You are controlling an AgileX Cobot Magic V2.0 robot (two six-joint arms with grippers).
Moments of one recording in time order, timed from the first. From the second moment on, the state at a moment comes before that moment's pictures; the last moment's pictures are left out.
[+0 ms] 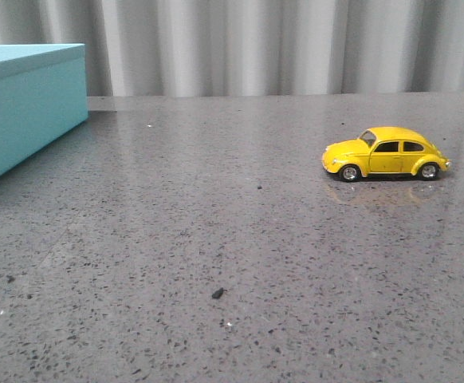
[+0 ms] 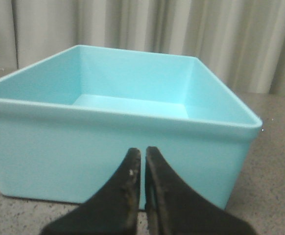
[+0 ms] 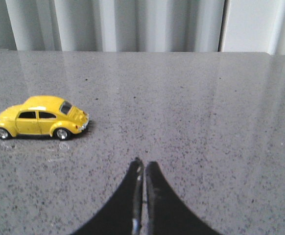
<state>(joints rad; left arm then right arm) -0.02 0.01 -0.07 -0.06 0.14 -0.11 -0.06 0.03 -0.04 -0.03 0.17 0.00</state>
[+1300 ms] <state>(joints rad) -0.02 0.10 -0.21 -0.06 0.15 -0.11 0.22 1.34 -1.21 0.02 0.91 0.00</state>
